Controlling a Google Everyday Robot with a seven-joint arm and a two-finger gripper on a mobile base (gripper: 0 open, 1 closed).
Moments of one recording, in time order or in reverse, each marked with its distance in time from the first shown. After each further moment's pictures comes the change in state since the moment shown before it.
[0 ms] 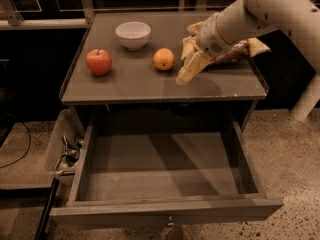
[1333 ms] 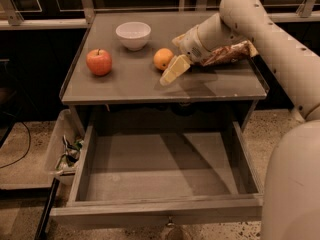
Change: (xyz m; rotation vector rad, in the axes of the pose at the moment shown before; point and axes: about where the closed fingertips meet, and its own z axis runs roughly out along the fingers) arm 0.000 -0.018 0.082 -0.122 -0.085 0.121
